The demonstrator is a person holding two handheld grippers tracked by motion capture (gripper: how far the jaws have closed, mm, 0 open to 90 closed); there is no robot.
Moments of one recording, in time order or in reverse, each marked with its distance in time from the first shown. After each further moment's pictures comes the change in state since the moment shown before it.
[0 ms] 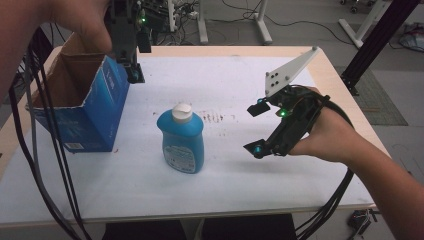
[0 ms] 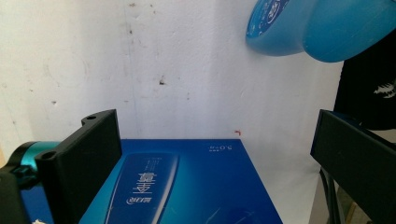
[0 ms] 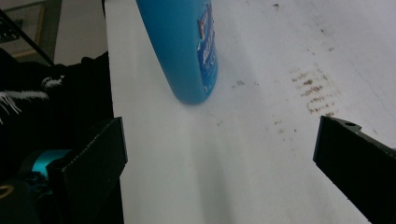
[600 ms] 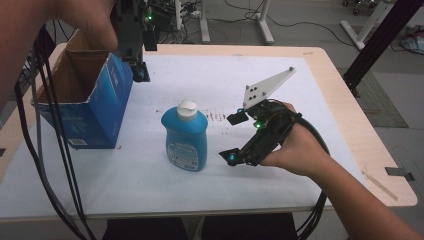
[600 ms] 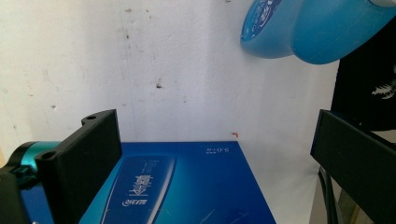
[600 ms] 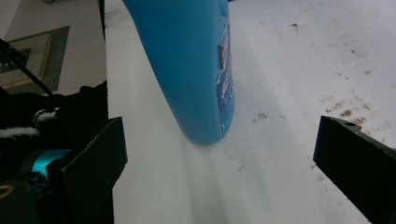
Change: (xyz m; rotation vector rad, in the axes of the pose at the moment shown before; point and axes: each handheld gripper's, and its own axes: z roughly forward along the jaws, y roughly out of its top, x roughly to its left) left arm -0.007 0.000 -0.003 -0.010 0.006 0.015; right arm 0.010 0.001 0.051 -0.092 0.006 0.026
